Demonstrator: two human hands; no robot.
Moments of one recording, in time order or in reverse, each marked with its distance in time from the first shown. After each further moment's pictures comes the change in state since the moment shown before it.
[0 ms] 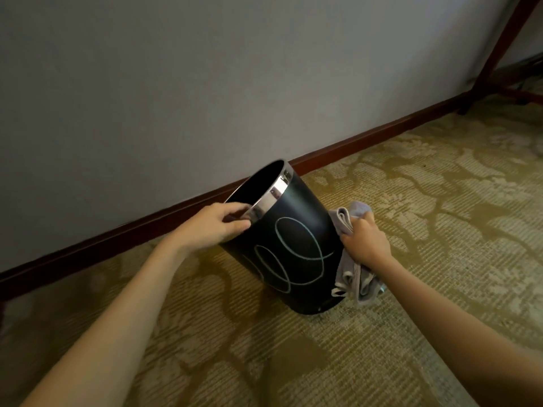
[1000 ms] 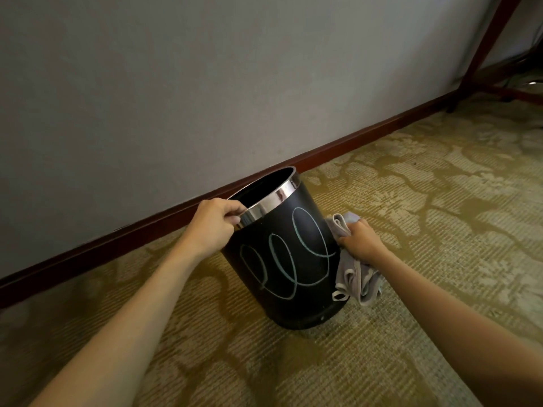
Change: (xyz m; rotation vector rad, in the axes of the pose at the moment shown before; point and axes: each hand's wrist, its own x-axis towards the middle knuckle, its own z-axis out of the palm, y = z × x) left_hand -0.001 0.015 0.023 0.117 0.328 0.025; right_hand 0.013 0.025 0.003 0.056 -0.159 -0.026
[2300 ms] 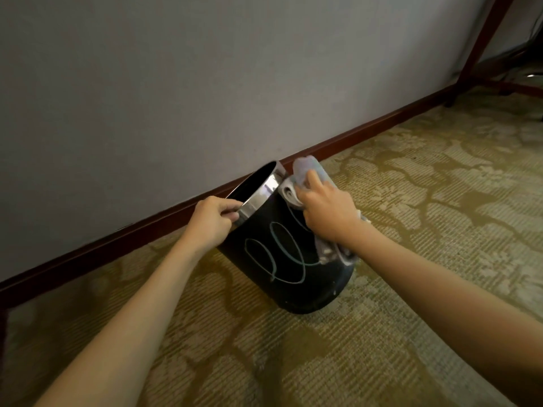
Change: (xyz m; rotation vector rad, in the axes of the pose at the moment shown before) left_hand 0.000 -0.009 -0.004 -0.055 0.018 -0.122; right_hand -0.048 -0.118 -0.032 -0.482 0.372 -0.543
